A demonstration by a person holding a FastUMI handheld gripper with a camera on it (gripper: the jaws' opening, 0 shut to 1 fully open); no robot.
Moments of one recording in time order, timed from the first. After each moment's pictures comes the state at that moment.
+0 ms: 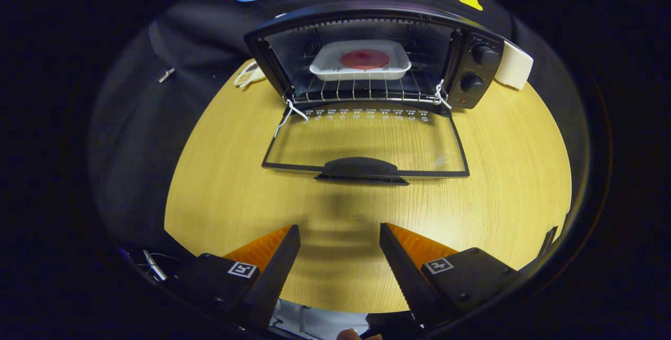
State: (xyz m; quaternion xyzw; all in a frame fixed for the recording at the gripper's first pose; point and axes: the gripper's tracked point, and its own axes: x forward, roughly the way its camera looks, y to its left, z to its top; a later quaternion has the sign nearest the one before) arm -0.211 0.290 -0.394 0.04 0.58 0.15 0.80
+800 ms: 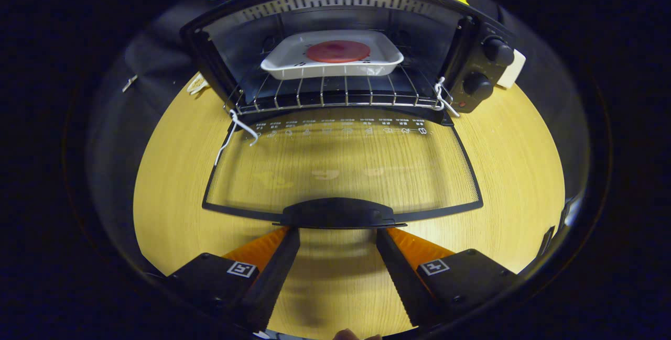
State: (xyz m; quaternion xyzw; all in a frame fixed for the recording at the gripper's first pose) arm -0.151 0.285 -0.439 0.03 0.56 0.06 0.82
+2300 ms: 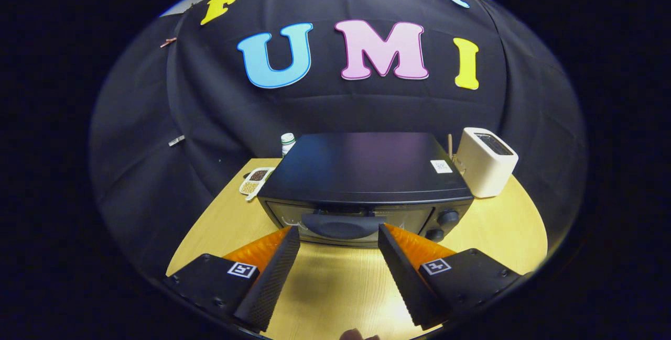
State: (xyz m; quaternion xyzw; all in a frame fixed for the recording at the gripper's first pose) arm -0.097 0.260 -0.227 0.06 0.29 0.14 0.94
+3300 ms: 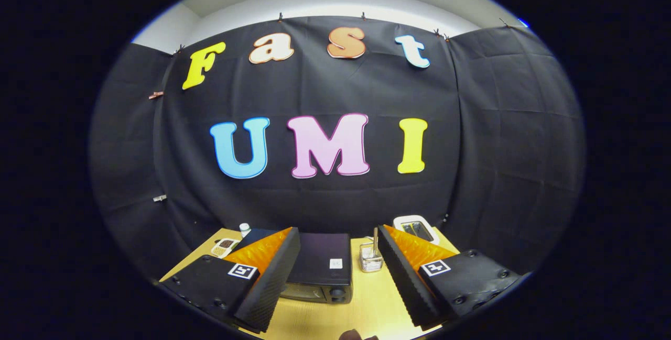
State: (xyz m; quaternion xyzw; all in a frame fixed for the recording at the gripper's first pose) arm -0.043 0.062 -0.024 0.06 0.09 0.07 0.99
